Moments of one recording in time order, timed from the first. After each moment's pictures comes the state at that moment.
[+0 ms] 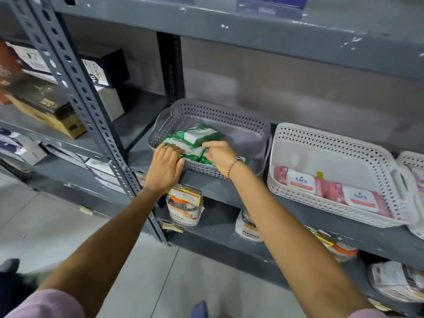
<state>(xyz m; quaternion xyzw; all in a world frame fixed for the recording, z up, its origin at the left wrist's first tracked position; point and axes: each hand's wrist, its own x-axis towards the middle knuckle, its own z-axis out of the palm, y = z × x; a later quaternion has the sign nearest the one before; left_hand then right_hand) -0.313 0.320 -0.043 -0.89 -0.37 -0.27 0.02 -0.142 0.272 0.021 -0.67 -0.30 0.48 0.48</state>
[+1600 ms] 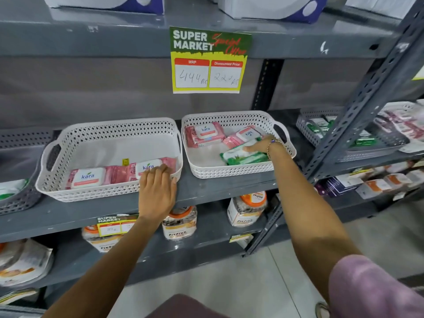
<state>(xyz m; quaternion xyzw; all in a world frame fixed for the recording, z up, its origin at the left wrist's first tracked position) 0.055 -0.010 -0.048 -0.93 -0.23 -0.28 0.02 0.316 -0.188 0.056 -0.89 -0.08 0.23 0.38</state>
